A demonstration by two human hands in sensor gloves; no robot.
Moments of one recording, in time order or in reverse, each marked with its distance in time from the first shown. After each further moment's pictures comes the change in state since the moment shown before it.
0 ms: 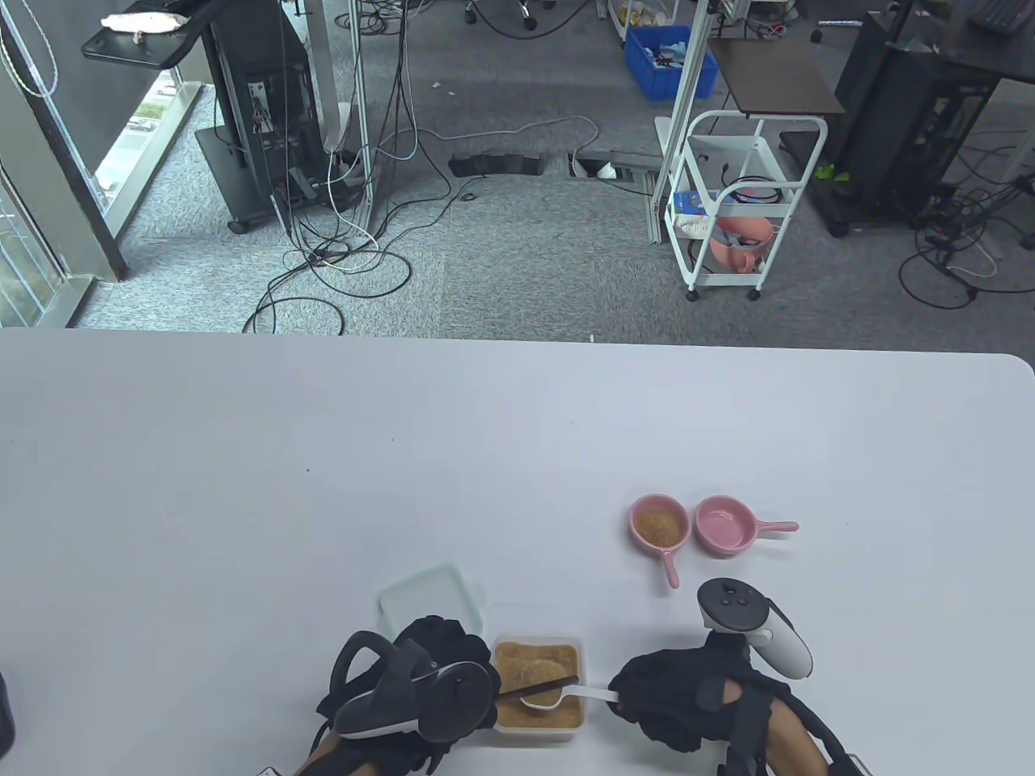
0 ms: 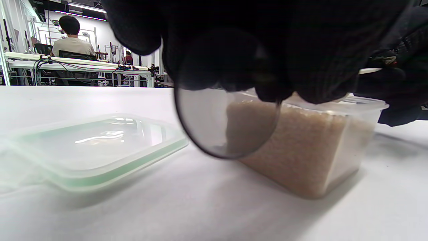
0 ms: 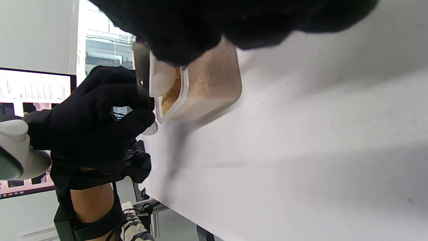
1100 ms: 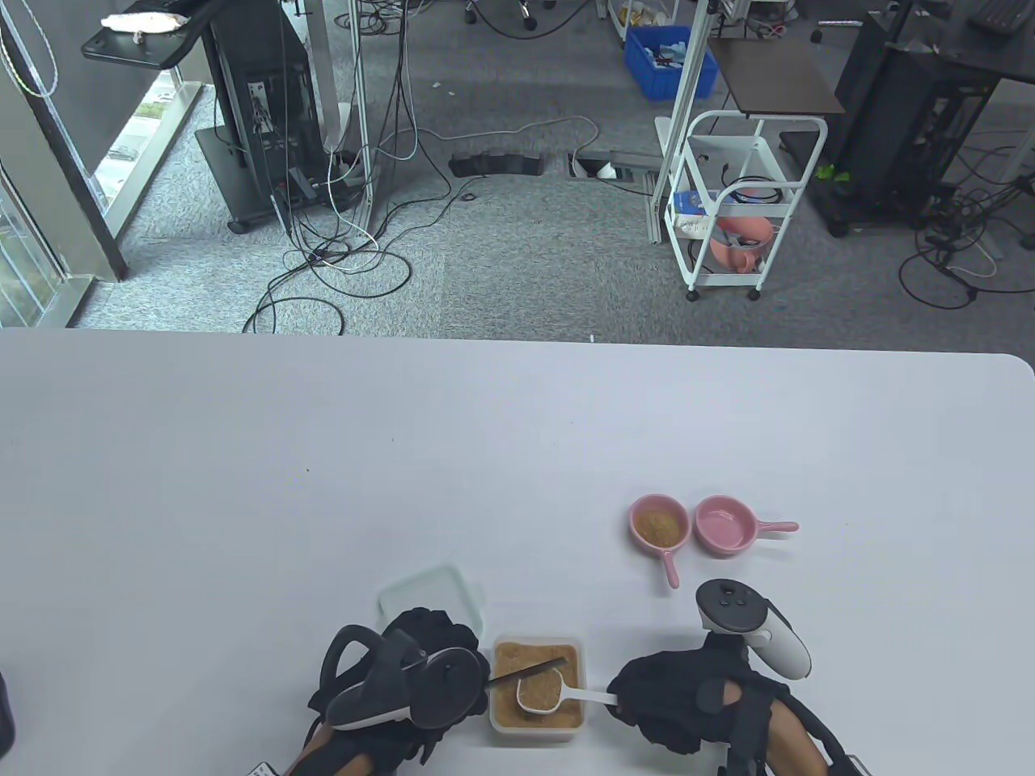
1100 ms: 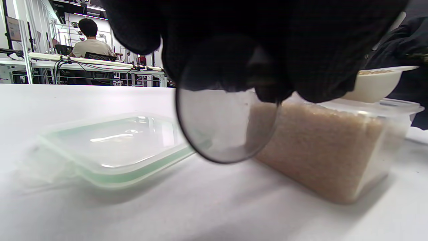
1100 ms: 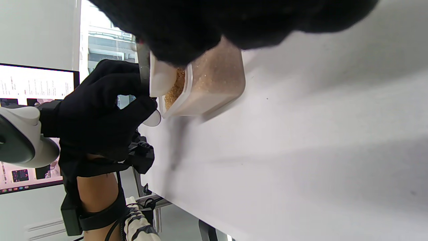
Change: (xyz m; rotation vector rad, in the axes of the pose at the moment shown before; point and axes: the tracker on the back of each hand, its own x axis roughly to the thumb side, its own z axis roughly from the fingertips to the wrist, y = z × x) left_hand -0.014 0.000 -0.001 0.003 0.057 0.008; right_hand 0.000 0.002 -0.001 0.016 -0.010 0.001
